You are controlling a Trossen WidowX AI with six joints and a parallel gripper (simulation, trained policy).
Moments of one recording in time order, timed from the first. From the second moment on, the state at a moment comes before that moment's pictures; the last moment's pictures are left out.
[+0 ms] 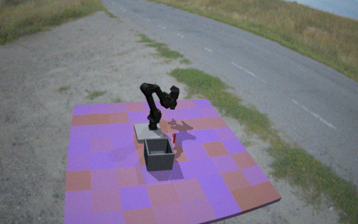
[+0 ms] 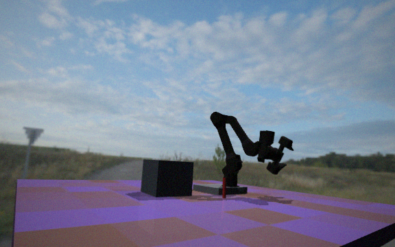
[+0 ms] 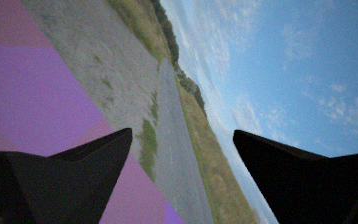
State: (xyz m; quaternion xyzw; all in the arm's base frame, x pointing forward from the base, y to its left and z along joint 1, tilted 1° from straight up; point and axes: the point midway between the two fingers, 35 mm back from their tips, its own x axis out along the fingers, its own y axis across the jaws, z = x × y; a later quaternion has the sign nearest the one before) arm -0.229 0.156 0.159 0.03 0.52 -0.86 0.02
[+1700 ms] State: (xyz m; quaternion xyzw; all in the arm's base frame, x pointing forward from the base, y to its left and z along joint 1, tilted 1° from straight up) arm -0.094 0.308 0.134 0.16 -0.17 -0.88 -0.41
